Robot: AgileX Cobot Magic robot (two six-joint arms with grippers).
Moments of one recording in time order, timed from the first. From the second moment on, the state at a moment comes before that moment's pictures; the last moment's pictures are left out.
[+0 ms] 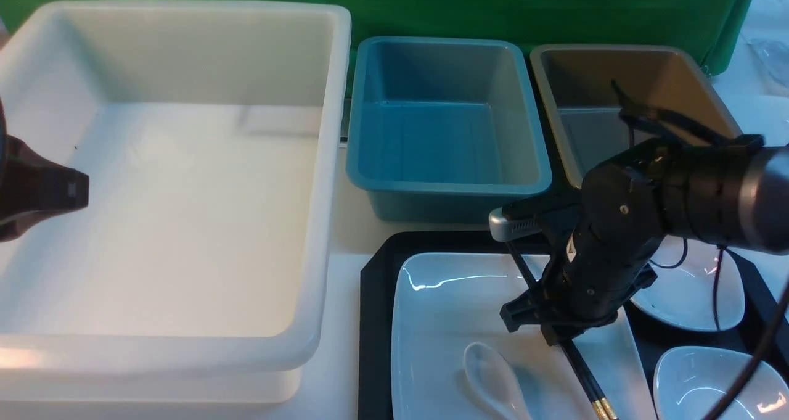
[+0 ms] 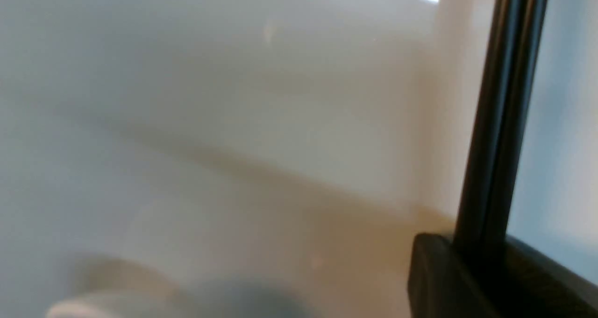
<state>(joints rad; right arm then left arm) 0.52 1.80 -1.12 -0.04 0.68 0.22 0.05 0.91 -0.95 -0.37 0.91 0.27</state>
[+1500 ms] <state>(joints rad) 0.08 2.16 -1.95 0.11 0.71 -0.07 0.05 0.91 -0.95 -0.38 0.90 0.27</state>
